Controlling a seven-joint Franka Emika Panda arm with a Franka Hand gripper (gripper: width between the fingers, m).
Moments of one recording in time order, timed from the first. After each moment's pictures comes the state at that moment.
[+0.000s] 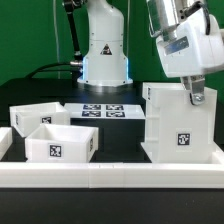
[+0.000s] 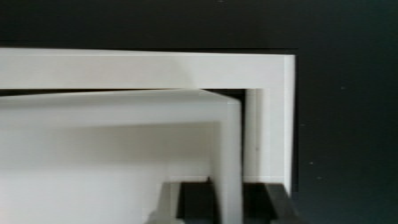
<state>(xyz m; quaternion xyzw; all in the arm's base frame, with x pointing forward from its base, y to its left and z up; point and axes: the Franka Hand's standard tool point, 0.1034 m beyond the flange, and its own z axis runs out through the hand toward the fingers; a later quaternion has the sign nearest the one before) 0.611 0.111 0.110 -0.71 0.69 0.00 0.17</state>
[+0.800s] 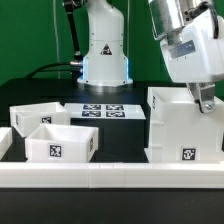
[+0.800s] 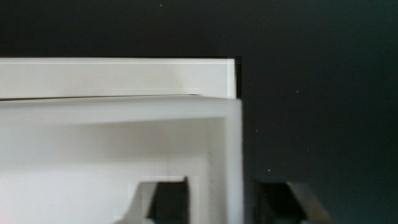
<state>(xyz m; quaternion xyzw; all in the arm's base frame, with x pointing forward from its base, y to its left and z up) 0.639 0.111 0.108 -0.70 0.69 0.01 0.17</state>
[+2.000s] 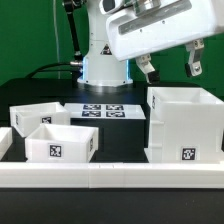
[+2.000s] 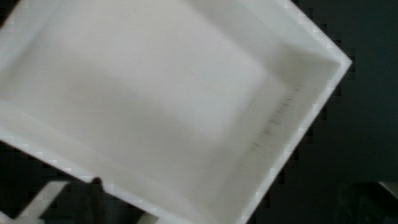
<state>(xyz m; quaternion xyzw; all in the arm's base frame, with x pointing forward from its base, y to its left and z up) 0.604 0.065 0.147 -0.90 0.41 -0.01 0.17</state>
